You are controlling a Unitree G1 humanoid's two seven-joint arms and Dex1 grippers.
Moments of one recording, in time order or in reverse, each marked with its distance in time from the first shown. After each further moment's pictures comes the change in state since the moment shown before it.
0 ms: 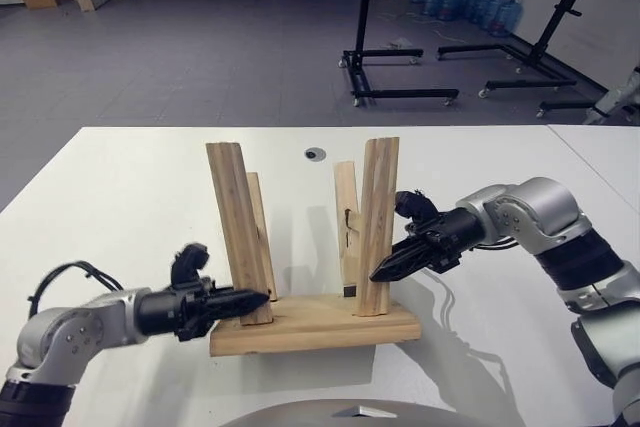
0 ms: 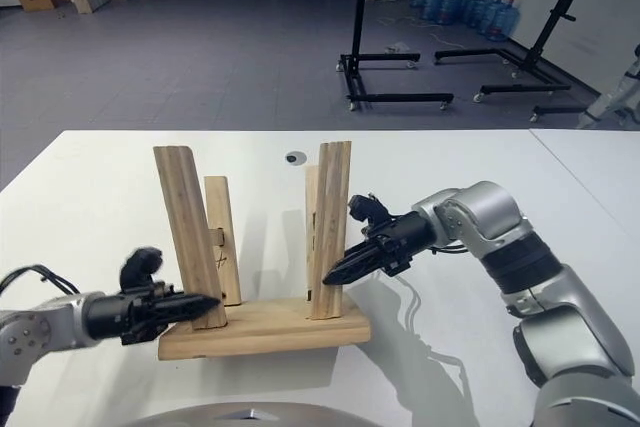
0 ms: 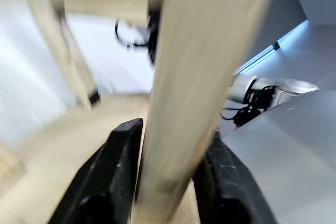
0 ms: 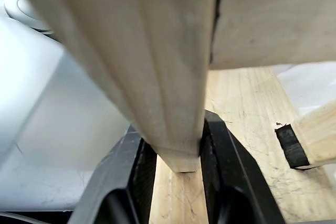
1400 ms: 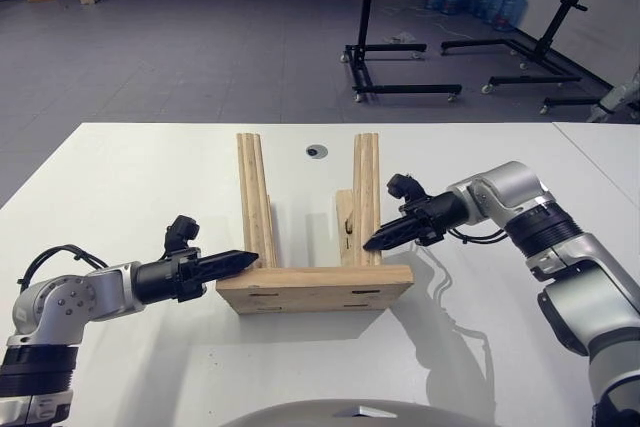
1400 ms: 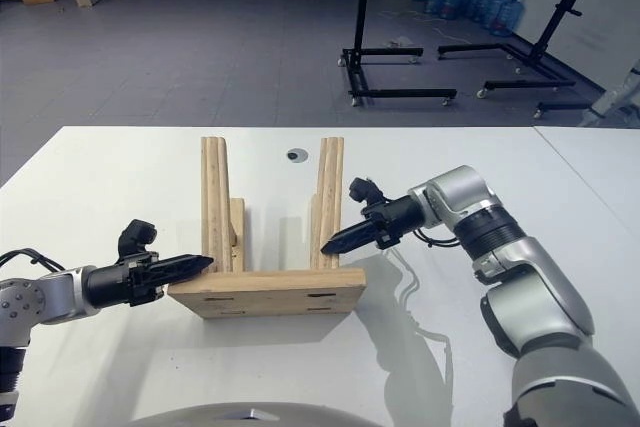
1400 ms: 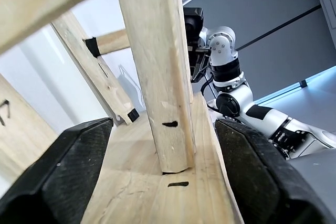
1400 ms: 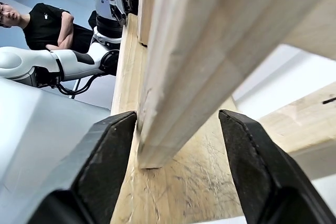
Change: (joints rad) left arm -0.196 -0.023 0.133 0.188 -0.038 0.142 0.150; right arm -0.178 0.103 0.087 0.400 -0.165 -0.052 0.086
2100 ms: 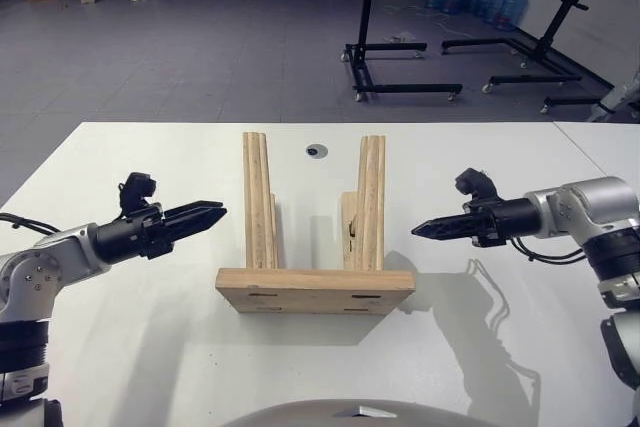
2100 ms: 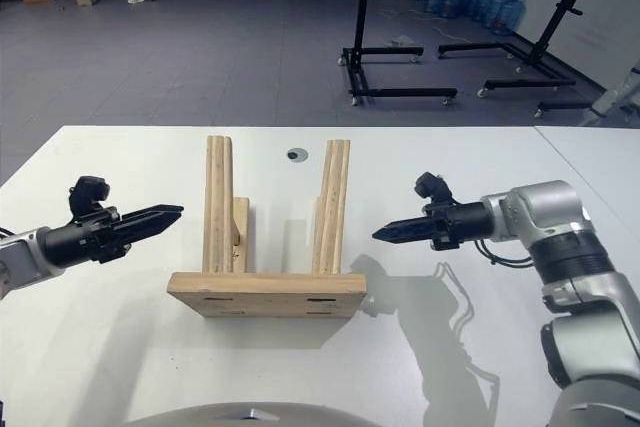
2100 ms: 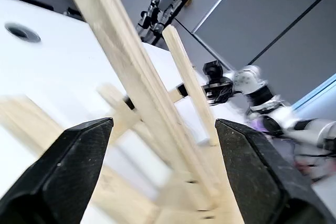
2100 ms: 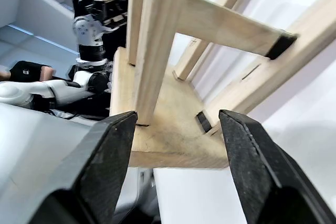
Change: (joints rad) left arm -0.096 0.106 0.105 0.023 0.234 -0.323 -0.121; right arm 0.309 -0.216 -0.374 -0.147 0.103 -0.024 -0.112
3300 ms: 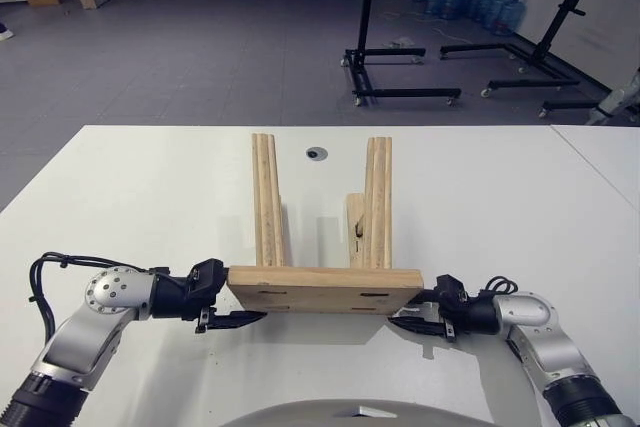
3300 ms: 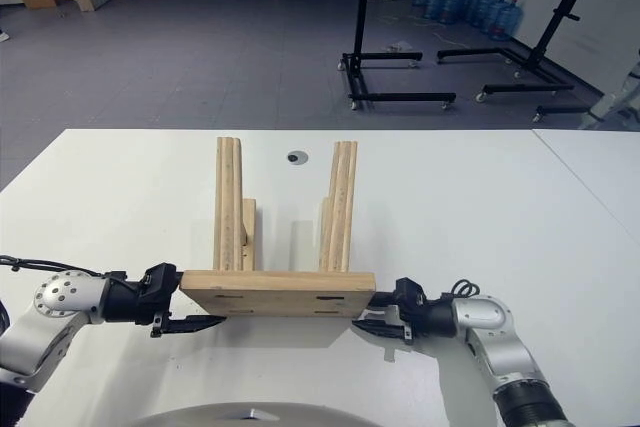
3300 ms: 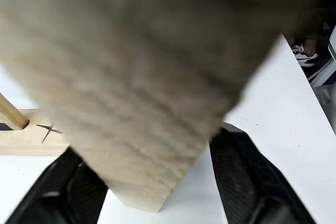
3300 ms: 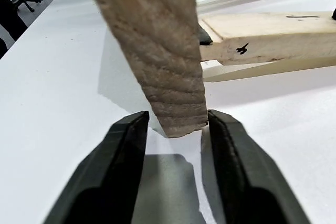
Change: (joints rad) left arm 0.250 -0.024 -0.424 -0.124 0.593 -0.840 -0.175; right arm 0.574 0.339 -0.044 0.037 -0.375 -1.363 -0.143
